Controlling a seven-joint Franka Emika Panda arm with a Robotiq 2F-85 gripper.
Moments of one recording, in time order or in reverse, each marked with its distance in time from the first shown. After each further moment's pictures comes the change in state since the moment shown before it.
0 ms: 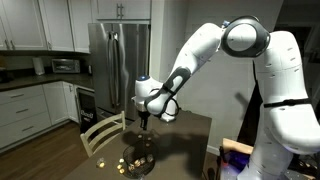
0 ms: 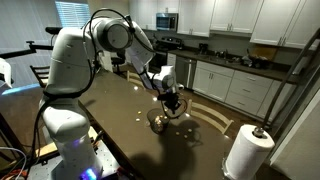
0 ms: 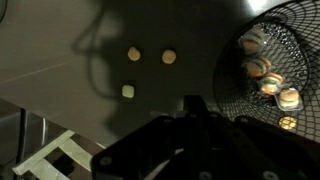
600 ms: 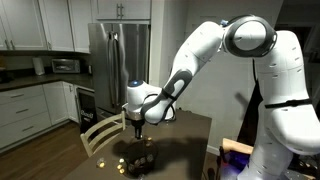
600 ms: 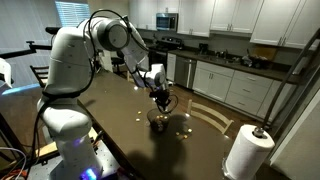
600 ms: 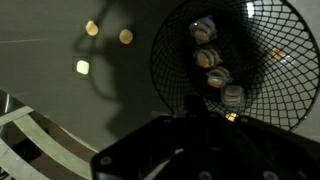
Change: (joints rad) arm 0.067 -0.004 0.069 -0.016 -0.038 -0.024 0.007
